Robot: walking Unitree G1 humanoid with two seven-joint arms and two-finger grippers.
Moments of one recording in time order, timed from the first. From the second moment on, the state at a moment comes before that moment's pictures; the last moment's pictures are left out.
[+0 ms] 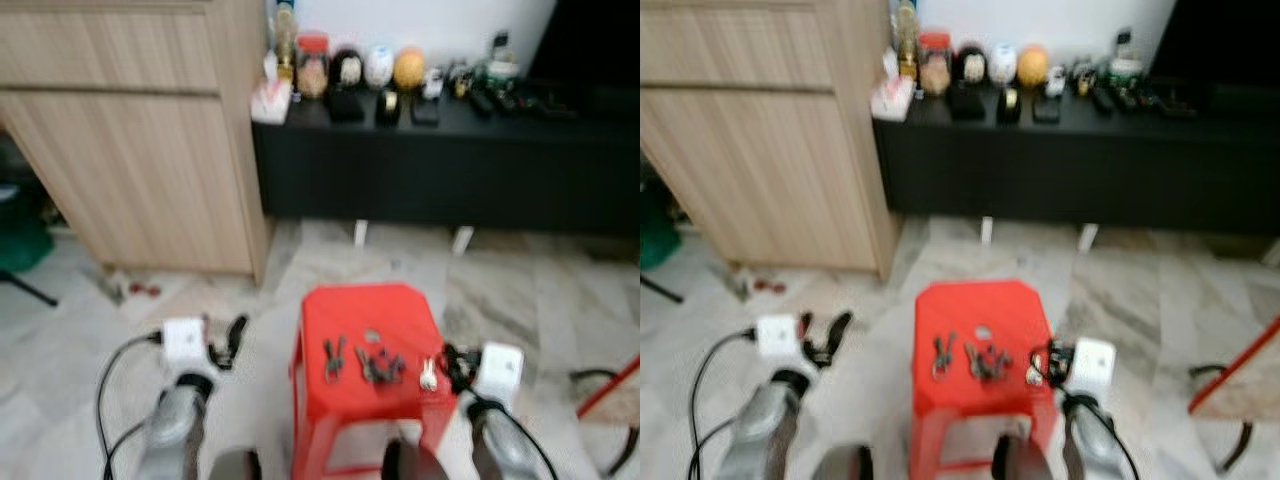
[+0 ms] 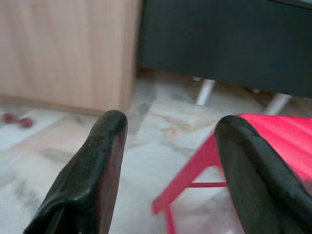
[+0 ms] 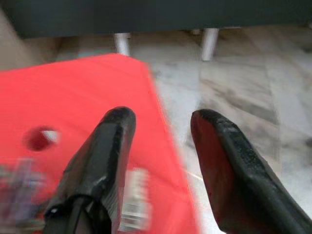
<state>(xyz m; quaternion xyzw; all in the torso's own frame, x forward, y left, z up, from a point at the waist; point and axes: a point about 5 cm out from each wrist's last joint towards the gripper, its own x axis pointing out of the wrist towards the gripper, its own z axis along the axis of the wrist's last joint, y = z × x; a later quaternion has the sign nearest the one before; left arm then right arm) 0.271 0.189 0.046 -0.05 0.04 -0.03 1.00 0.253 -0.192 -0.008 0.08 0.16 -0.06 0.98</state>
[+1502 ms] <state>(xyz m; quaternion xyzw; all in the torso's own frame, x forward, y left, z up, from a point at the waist) 0.269 0.191 0.048 -0.05 0.03 -0.03 1.00 0.256 -0.201 0.010 0.04 0.09 -0.11 0.99</state>
